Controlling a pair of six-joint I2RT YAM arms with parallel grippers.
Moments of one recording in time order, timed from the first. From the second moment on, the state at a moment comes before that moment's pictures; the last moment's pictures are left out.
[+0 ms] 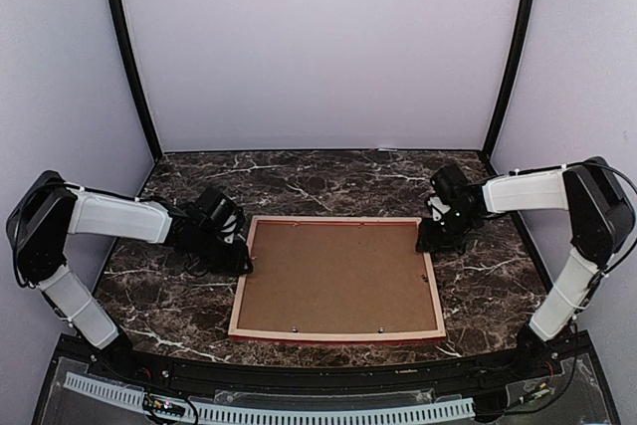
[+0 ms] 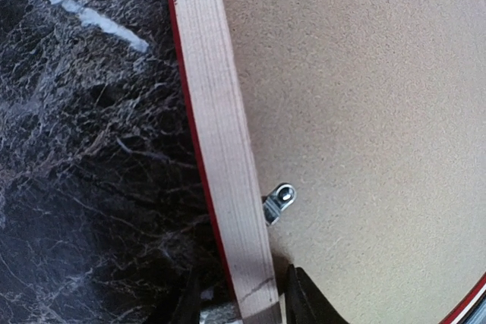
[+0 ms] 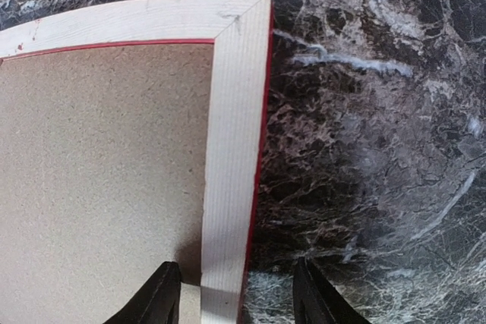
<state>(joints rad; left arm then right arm) -0.61 1.60 0.81 -0.35 0.10 -0.49 0.42 1.68 0.96 -0.50 -0.07 0.37</state>
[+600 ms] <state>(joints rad) -0.61 1.58 0.80 -0.33 0.09 -0.54 0.43 1.62 0.91 -0.49 -0.13 0.40</state>
